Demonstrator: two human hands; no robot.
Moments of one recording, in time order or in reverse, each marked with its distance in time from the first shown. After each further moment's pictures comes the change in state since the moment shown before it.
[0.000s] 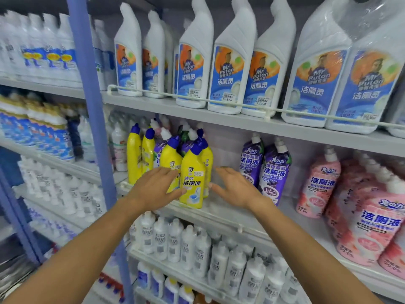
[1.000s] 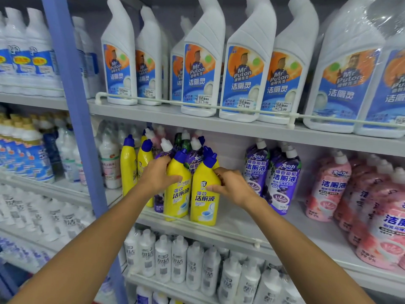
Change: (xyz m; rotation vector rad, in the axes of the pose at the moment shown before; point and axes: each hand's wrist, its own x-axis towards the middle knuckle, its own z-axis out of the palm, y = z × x) left_hand 0.094 -0.068 0.015 -0.537 0.101 -0.213; right_hand 0.079 0.000 0.028 0.221 0.099 0.092
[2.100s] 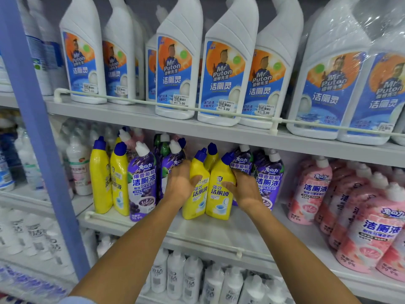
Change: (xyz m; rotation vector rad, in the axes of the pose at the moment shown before) left_hand 0.042 0.063 0.113 -0.106 0.062 0.020; right_hand -0.002 0.083 -0.022 -0.168 0.304 0.304
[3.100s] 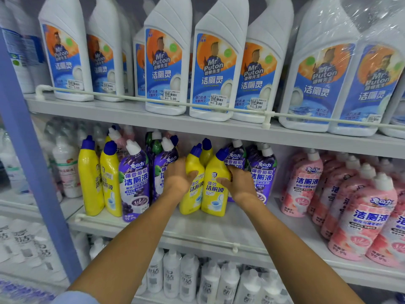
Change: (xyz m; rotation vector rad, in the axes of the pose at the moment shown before) left_hand 0.015 0.011 0.009 0.013 -0.014 -0.074; right_hand 0.001 0.000 -0.001 0.039 0.006 0.075
